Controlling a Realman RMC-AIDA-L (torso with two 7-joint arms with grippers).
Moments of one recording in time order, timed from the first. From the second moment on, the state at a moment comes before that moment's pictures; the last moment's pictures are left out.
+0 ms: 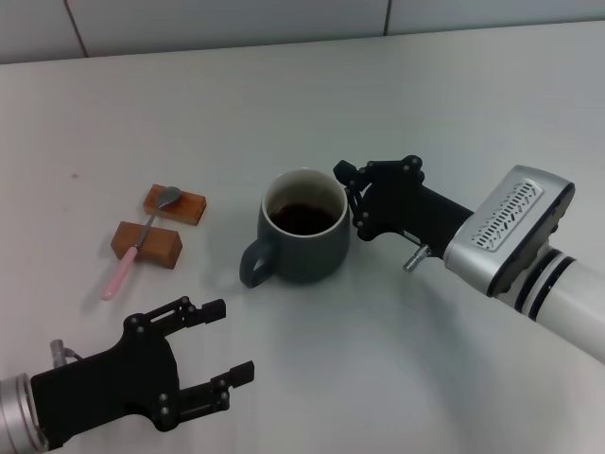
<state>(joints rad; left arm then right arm) -0.20 -2.06 1.13 0.40 1.51 1.61 -0.79 0.68 2.09 -0.26 0.27 -1.68 -1.04 0.02</state>
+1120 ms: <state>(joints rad) -0.20 -2.06 1.09 0.40 1.51 1.62 -0.78 0.35 2.07 -0.34 -0.24 -1.84 -1.85 0.66</state>
